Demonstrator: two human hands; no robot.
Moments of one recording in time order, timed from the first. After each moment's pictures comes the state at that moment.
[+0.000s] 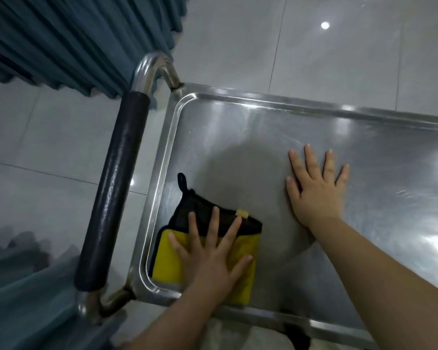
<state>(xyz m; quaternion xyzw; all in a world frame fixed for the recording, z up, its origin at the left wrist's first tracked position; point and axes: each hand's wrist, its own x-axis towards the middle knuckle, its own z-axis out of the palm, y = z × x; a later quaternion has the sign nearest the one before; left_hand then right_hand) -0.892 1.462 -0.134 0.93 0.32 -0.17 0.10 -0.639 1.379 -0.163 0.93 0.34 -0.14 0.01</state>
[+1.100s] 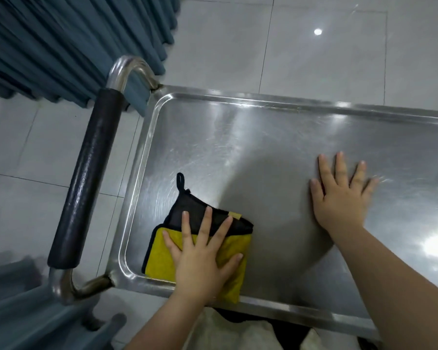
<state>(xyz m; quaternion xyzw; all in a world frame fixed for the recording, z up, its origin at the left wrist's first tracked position) -0.866 1.431 -0.139 0.94 0.31 -0.14 0.06 -0.591 1.289 -0.155 0.96 0.23 -0.16 0.02</state>
